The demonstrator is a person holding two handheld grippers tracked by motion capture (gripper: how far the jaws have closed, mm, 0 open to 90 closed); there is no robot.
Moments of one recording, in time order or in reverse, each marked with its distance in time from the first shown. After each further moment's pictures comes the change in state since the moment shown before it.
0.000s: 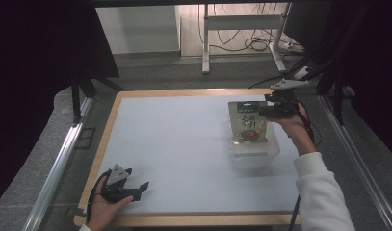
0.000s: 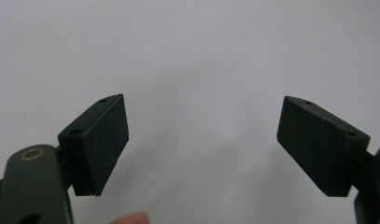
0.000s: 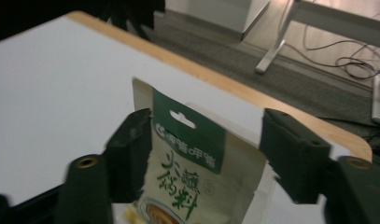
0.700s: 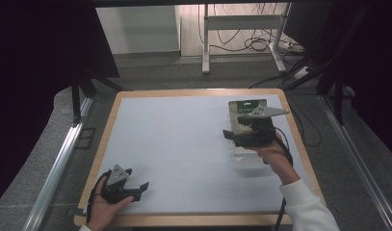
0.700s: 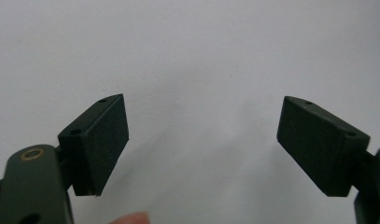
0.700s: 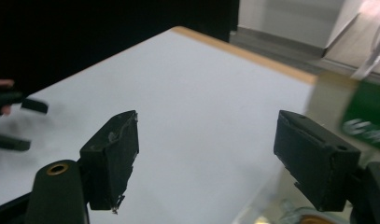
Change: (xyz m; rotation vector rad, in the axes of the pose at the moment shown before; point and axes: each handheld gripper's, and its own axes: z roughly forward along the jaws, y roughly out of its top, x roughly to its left) left arm -0.001 0.000 0.000 0.001 0.002 0.004; right arm 0.095 -0.037 -0.006 -0.071 0.296 -0.004
